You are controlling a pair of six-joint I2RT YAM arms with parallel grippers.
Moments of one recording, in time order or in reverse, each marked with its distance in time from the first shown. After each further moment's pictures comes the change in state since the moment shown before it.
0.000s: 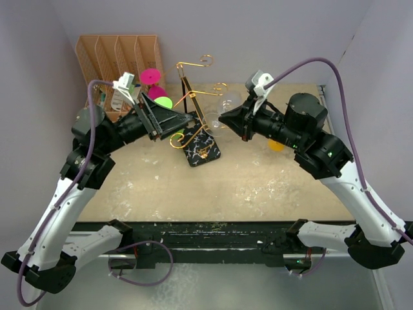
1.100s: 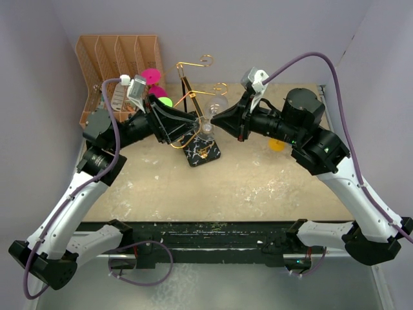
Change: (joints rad) left arm 0.000 0.041 -0.116 0.338 0.107 0.520; right arm 0.001 0.041 0.042 0.022 -0.136 0.064
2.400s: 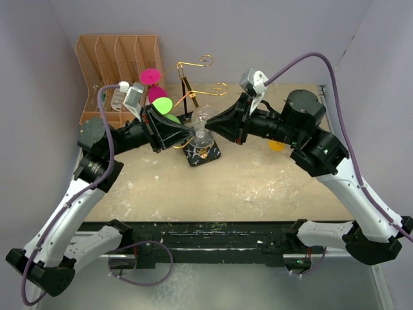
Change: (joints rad) left arm 0.000 -0.042 -0.057 0.075 0.119 -0.079; right arm 0.014 0.000 0.002 0.042 -0.061 0.050
